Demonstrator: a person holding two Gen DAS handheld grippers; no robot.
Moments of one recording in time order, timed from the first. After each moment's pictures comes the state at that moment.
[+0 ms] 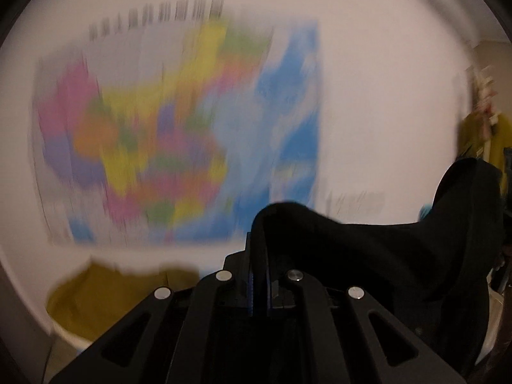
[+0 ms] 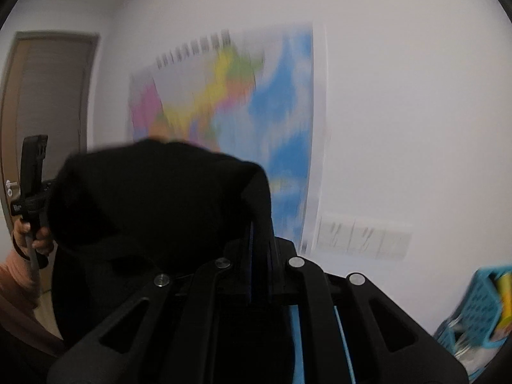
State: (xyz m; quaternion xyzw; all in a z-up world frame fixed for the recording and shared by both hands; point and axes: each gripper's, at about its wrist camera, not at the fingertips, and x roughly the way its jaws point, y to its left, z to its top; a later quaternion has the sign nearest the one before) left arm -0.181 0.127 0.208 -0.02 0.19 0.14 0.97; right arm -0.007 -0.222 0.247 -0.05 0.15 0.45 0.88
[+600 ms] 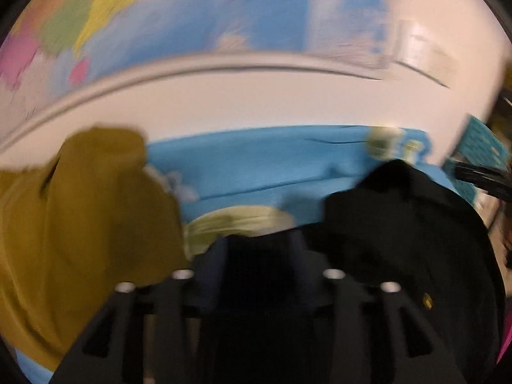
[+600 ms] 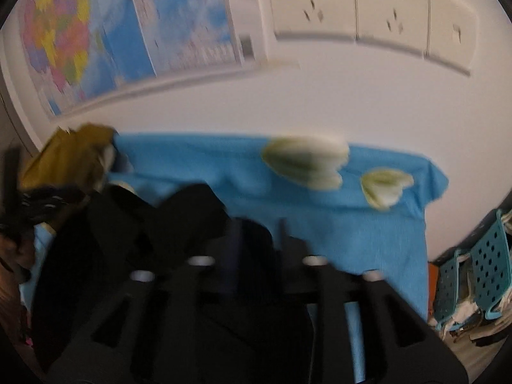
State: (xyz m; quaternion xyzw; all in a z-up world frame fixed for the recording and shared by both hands) left arm -0.026 0.222 -0.011 -0.05 0.41 0.06 0.91; right arm 0.175 -0.139 0.007 -0.07 0.43 0.35 0.83
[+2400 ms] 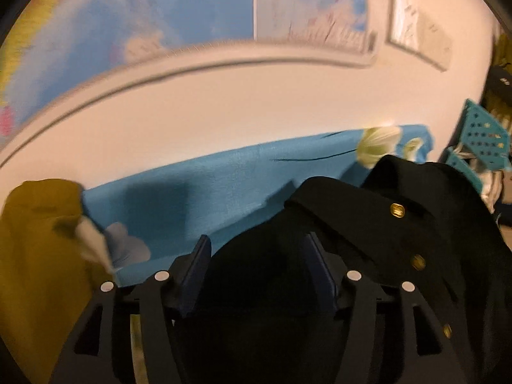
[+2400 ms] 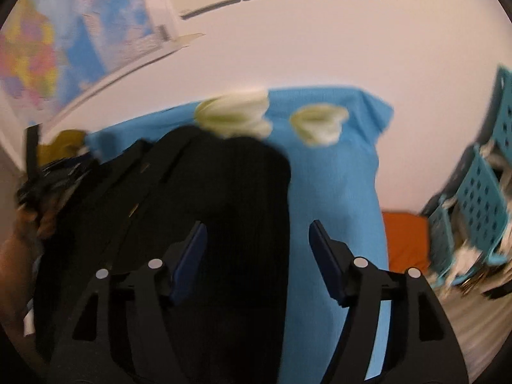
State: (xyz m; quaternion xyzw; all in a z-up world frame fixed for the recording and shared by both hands) left arm 0.023 0.229 -0.018 -0.02 0.39 0.05 0.92; right arm 0.130 -0.263 -0.030 0.00 0.46 0.32 0.83
